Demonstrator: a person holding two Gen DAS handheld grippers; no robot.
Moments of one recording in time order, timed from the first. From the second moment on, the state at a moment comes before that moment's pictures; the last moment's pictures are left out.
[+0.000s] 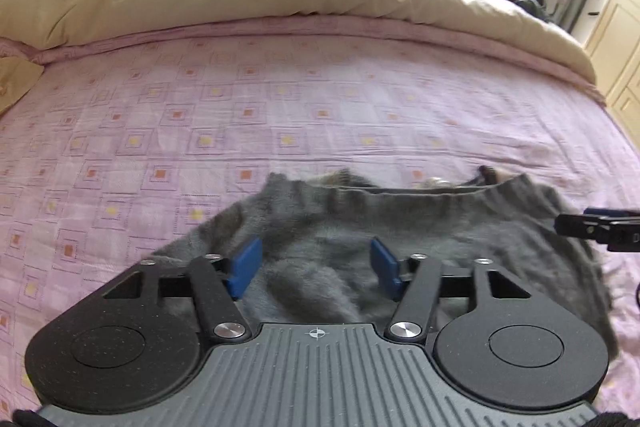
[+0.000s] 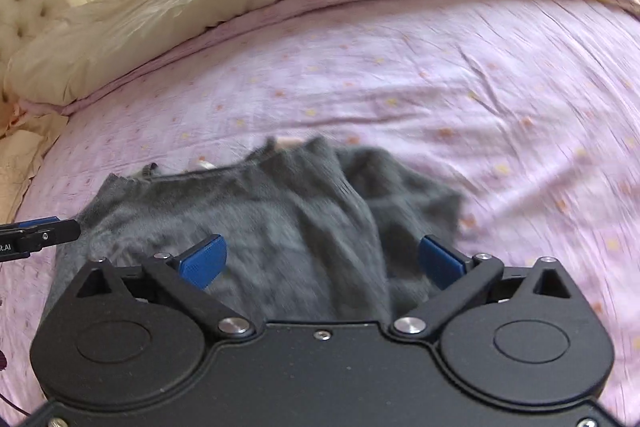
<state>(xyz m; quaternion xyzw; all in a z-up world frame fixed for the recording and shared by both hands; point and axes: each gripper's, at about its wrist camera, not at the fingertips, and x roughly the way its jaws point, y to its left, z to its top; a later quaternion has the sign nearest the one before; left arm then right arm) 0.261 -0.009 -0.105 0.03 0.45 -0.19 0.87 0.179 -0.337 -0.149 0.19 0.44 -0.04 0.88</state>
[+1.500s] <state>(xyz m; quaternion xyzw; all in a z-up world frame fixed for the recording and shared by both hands) 0.261 -0.120 -0.178 0.11 0.55 -0.20 0.80 0.160 -0.370 -0.208 0.36 0.43 0.05 0.83</state>
